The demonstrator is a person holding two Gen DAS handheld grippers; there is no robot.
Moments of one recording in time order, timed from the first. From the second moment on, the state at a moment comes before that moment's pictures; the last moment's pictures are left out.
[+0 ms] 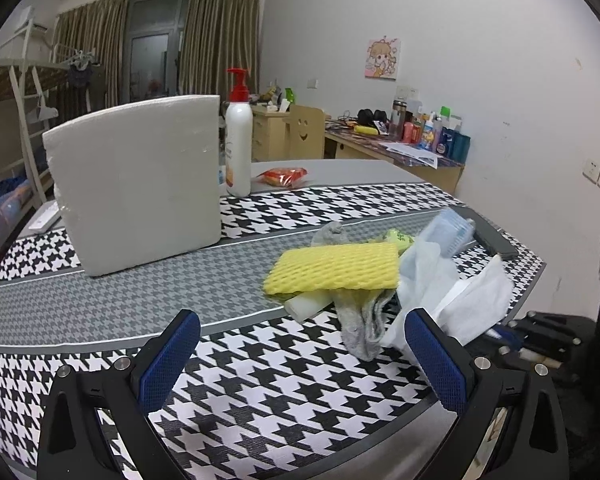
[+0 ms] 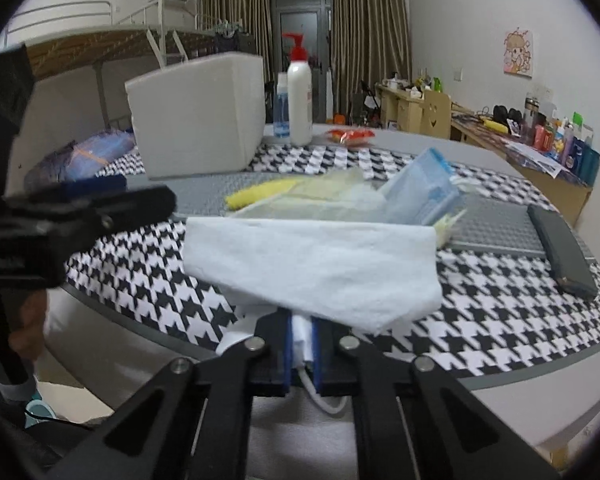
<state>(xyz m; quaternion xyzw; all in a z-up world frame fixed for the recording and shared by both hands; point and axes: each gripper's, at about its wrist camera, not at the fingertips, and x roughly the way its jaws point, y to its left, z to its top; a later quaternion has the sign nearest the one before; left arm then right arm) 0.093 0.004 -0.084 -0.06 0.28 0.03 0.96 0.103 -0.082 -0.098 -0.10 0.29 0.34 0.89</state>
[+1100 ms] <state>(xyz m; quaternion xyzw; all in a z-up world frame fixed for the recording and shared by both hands) 0.137 -0.038 -0.087 0.00 0.30 -0.02 0.96 0.116 -0.148 -0.081 -0.02 0.27 0.32 0.91</state>
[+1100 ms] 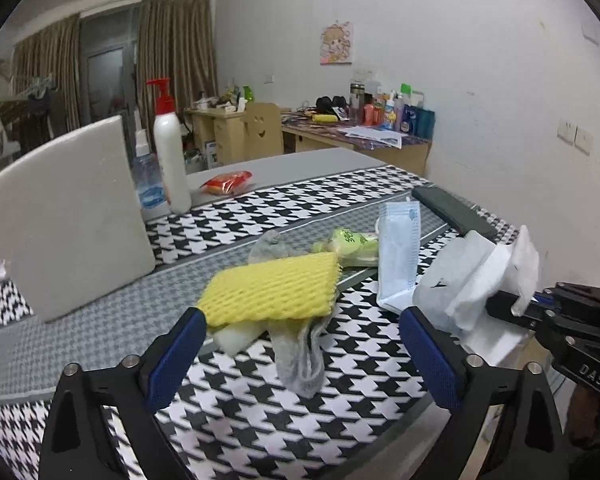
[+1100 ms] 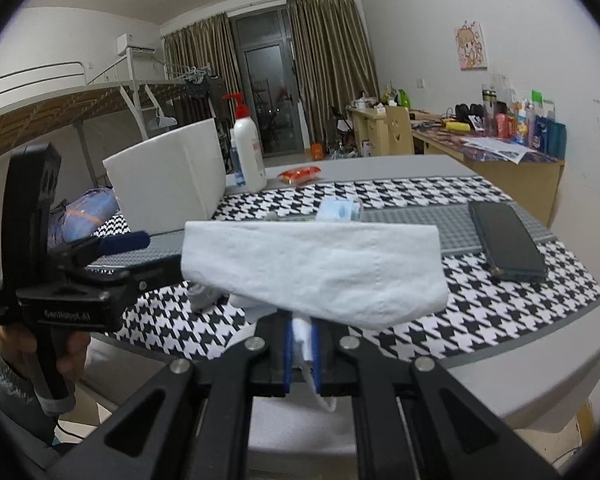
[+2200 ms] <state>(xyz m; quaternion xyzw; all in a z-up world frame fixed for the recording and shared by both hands) 0.141 -0.013 -0.086 -0.05 0.33 -0.05 0.94 0.118 -0.144 -0.099 -0.05 0.29 0.31 0.91</state>
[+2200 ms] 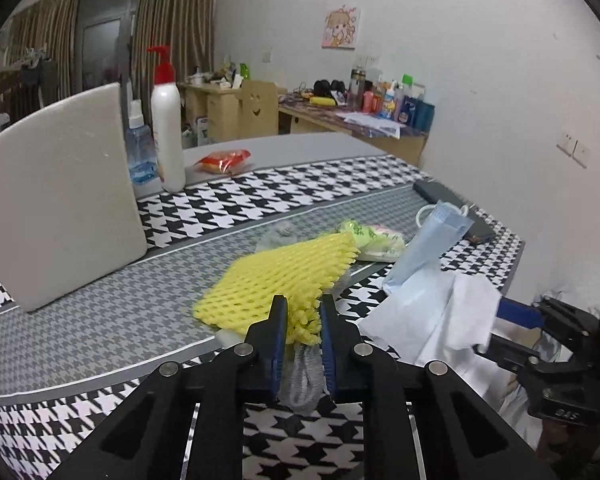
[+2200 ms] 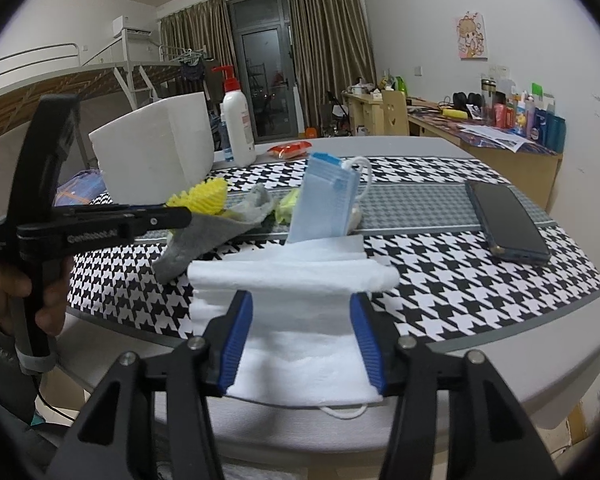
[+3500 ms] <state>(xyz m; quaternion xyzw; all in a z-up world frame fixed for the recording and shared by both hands) 0.113 0.013 -0.076 -0.04 0.30 -0.03 0.95 0.107 -0.127 -0.090 -0.07 0.26 0.32 0.91</state>
